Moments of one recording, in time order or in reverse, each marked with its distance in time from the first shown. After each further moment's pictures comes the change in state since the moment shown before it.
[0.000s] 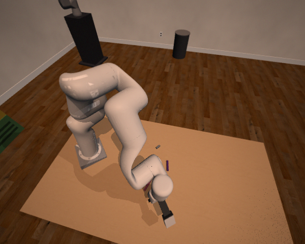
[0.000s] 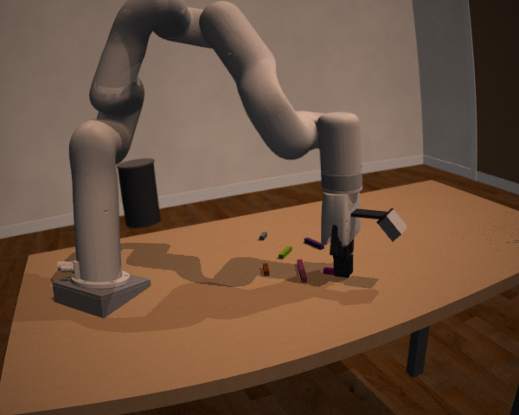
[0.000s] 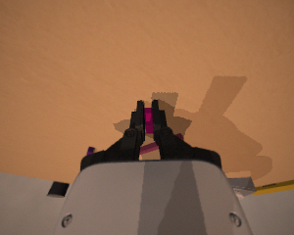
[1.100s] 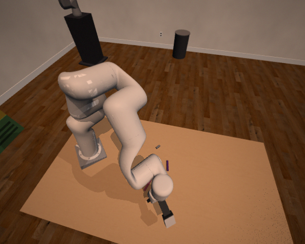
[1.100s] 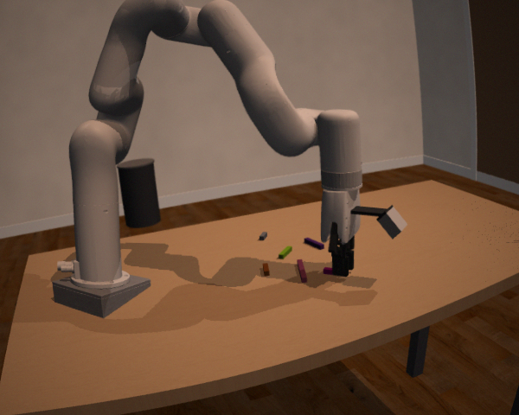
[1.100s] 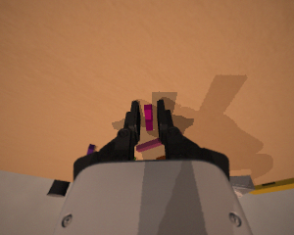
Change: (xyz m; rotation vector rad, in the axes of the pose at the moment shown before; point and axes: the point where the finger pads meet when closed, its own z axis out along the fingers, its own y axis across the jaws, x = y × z) arm 0.000 0.000 -0.005 0.000 -0.001 0.000
